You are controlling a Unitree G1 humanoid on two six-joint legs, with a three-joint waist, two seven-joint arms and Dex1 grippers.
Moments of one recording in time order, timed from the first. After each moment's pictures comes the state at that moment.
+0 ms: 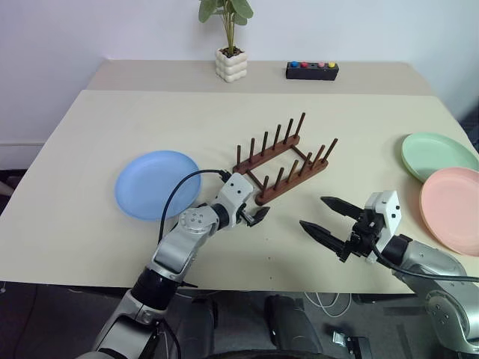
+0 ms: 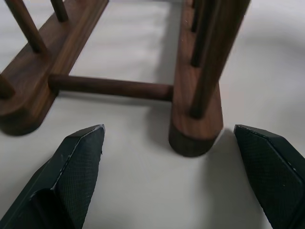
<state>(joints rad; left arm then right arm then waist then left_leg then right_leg) -0.40 0.19 -0.36 -0.04 -0.09 0.52 -0.46 0.19 -0.59 -0.24 -0.60 0.64 0.55 0.69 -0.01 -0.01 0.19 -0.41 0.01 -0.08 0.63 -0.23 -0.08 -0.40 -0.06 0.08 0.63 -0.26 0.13</state>
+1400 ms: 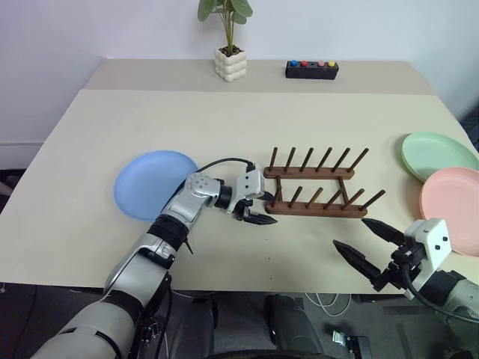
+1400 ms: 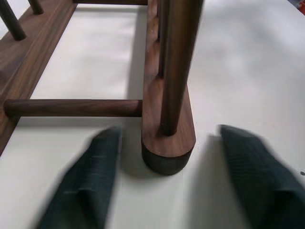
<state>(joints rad) -0.79 0.22 -0.39 0.66 -0.07 -0.05 -1.20 0.53 -0.62 -0.48 -0.72 0.65 0.50 0.65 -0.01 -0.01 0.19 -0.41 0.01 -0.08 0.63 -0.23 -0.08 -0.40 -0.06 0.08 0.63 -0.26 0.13</state>
